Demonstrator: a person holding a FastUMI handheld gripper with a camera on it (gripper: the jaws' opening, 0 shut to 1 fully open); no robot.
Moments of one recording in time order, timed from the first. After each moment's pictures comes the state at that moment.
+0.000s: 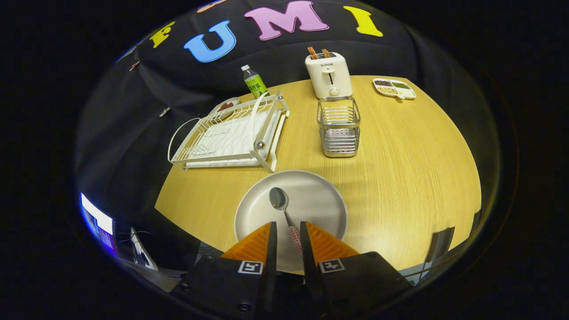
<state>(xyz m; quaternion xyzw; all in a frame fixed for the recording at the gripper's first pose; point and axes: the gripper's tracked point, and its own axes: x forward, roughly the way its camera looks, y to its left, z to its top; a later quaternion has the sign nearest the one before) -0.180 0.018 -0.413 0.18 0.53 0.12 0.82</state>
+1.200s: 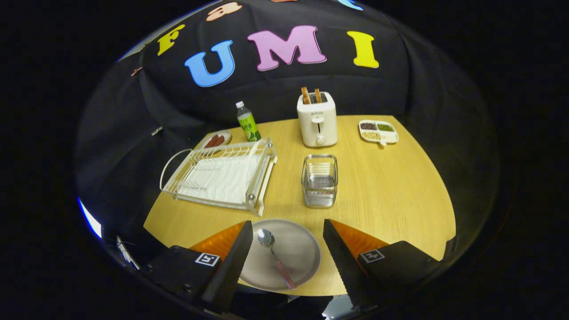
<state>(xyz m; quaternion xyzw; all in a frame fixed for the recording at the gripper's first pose) -0.087 -0.026 -0.319 0.14 0.41 0.07 0.90</state>
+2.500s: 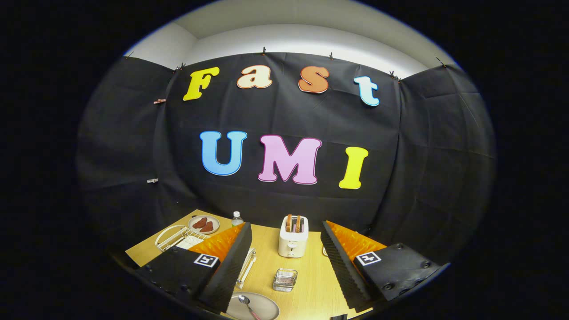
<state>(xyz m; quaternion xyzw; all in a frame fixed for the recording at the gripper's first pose) -0.017 -0.065 -0.047 0.02 0.15 0.03 0.99</state>
